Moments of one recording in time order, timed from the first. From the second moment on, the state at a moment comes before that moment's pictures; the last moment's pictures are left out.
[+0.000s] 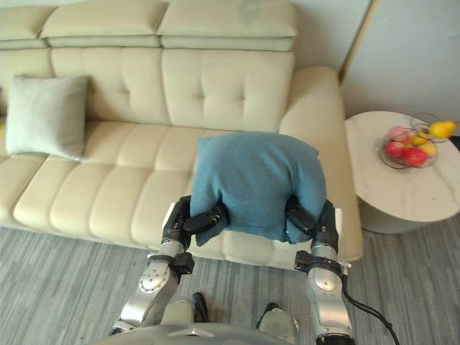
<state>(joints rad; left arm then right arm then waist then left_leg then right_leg) 0.14 0.10 -0.38 0.12 -0.32 -0.11 0.19 0.20 -0.06 -0.11 0.11 0.06 -0.07 -0.24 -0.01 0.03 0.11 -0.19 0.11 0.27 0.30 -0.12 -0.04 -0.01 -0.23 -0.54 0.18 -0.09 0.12</state>
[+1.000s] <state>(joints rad) 0.22 0.11 -0.37 0.15 -0.31 -0.11 0.14 0.26 -0.06 -0.09 0.05 0.06 -0.06 -0.23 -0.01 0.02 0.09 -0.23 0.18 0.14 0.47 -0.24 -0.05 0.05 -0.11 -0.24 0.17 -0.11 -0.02</state>
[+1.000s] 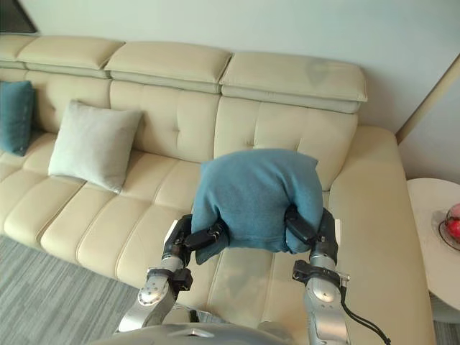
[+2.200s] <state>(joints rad) -0.31 0.15 -0.36 0.15 -0.23 -0.11 0.46 -0.35 -0.17 0.02 0.18 -0.12 -0.05 -0.49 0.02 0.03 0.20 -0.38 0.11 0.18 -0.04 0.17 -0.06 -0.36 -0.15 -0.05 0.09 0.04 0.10</state>
